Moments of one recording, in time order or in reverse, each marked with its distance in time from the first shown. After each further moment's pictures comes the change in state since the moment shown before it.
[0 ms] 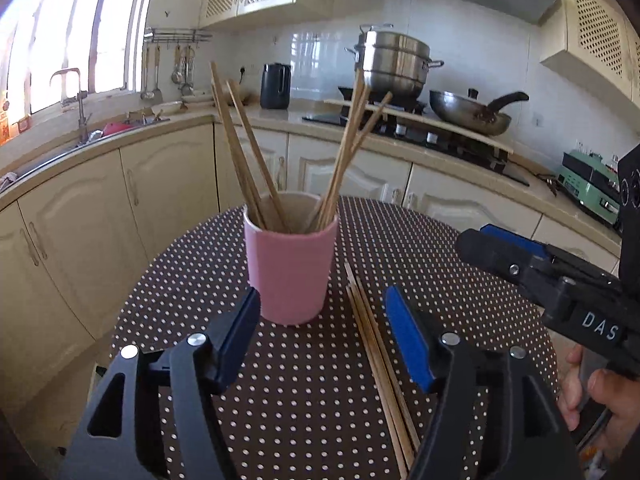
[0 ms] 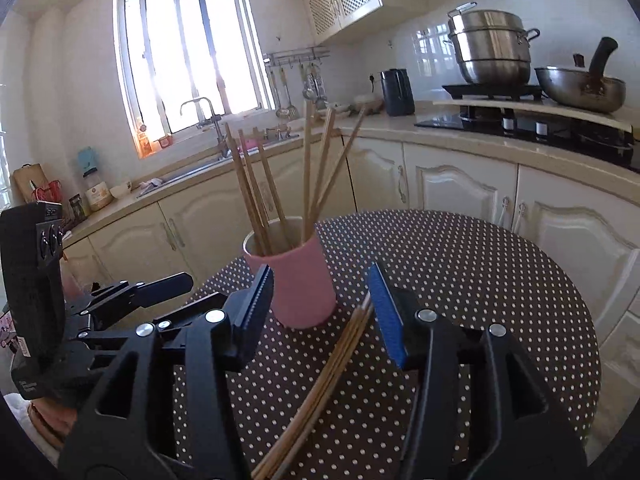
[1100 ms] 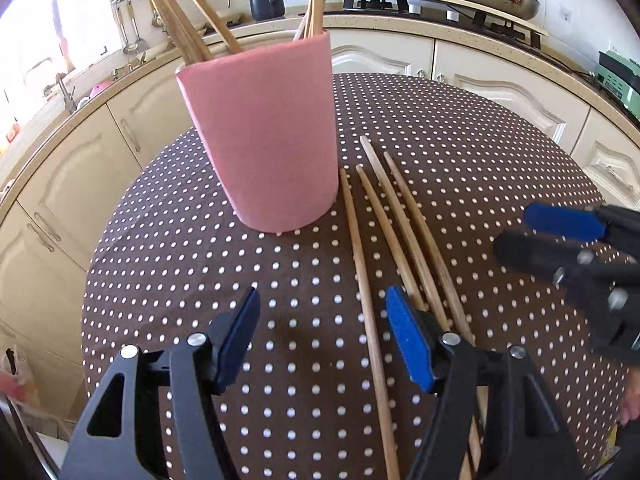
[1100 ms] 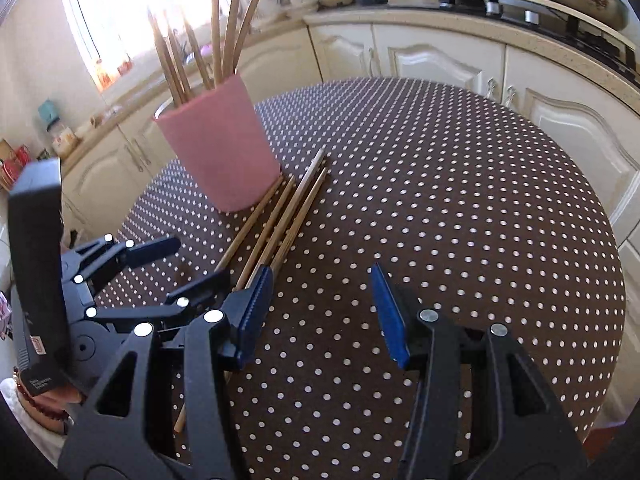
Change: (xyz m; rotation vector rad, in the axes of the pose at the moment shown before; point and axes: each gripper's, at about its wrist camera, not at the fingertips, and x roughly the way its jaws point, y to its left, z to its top) left arm 0.100 -0.013 -0.045 0.112 0.326 0.131; right arm 0.068 -0.024 -0.045 0.035 0.390 -0.065
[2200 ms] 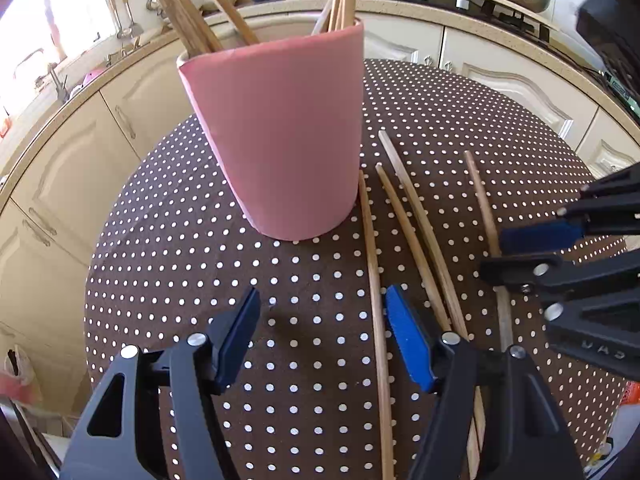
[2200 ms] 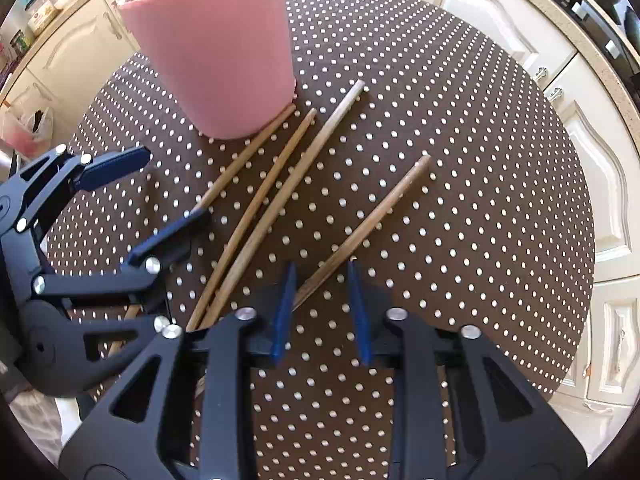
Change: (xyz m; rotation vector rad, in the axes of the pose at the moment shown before) left arm 0.013 0.015 0.019 0.002 0.088 -0.006; right arm 0.064 0.046 0.055 -0.228 0.441 -0.131
